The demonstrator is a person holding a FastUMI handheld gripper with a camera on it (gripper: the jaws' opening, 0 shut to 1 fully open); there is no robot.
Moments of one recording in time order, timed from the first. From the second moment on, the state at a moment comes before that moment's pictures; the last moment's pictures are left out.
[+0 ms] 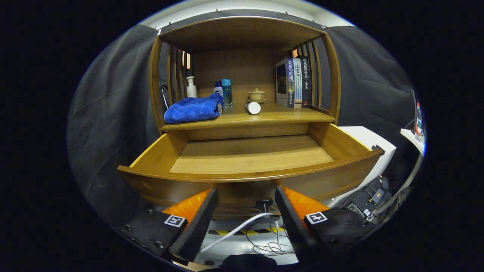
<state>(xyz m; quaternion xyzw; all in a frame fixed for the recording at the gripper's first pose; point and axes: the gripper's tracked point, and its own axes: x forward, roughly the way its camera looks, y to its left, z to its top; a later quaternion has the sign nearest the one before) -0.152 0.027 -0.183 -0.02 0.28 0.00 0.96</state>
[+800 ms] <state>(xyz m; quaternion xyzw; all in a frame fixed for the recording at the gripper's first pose) -0.089 0.027 -0.184 -0.03 0.26 0.00 0.97</state>
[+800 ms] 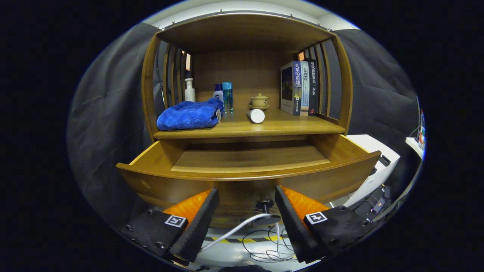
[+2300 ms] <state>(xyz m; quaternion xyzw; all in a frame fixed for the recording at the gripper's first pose) 0.035 0.038 -0.216 -0.10 0.28 -0.02 0.95</state>
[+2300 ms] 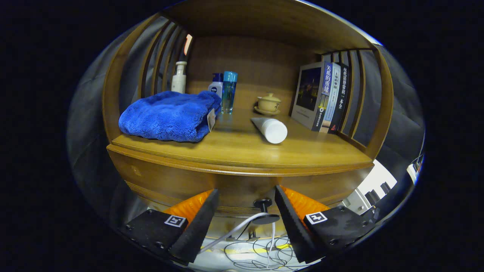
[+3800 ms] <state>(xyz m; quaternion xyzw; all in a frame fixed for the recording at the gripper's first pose) -0.035 -0.035 0.006 0.05 0.04 -0.03 1.00</state>
